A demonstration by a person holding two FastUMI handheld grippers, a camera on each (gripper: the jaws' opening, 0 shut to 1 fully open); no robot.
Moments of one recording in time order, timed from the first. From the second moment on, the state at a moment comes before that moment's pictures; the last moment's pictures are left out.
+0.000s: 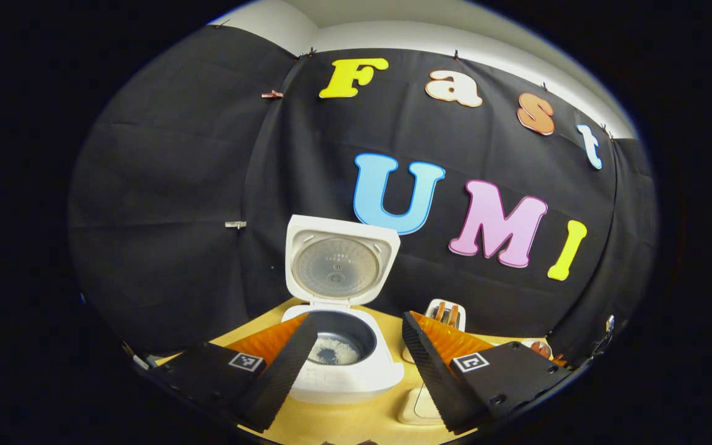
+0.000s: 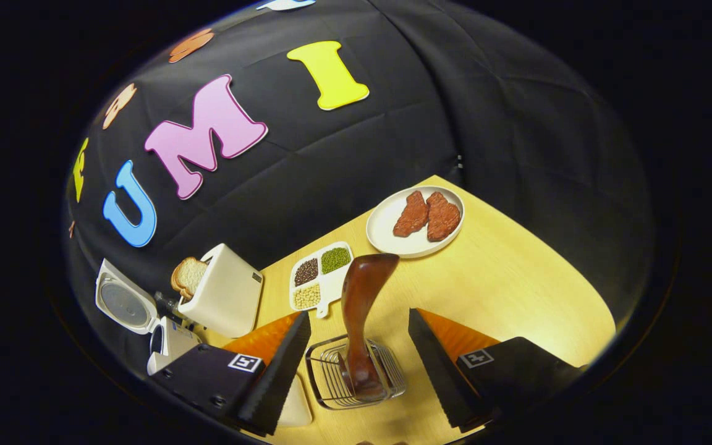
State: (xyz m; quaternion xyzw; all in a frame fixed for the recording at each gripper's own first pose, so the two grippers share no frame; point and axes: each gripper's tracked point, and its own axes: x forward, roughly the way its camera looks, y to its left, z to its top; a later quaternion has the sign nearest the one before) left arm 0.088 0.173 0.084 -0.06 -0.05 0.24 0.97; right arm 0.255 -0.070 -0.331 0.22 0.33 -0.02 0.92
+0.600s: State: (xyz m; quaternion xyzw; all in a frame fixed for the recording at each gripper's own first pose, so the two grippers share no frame) left arm 0.144 0.261 0.209 0.00 -0.10 0.28 0.95; right arm 0.199 -0.128 -0.264 0.11 0.25 -0.06 0.96
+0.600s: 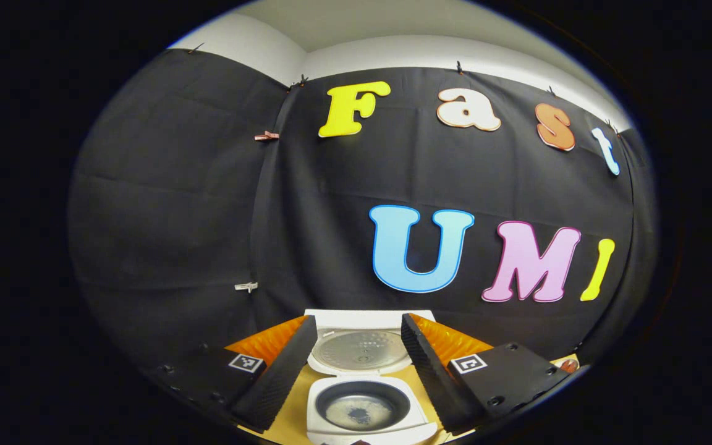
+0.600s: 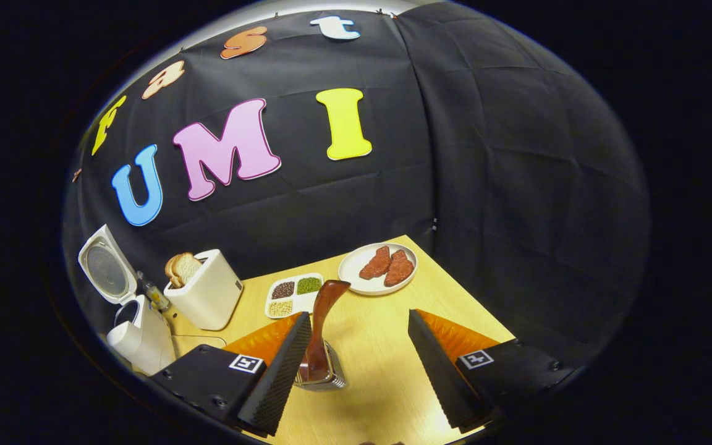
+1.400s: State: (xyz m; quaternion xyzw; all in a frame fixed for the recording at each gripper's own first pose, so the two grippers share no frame) left arm 0.305 0.353 0.187 0.02 -0.02 0.27 0.96; right arm 0.127 -0.142 -0.231 0.03 0.24 -0.07 0.97
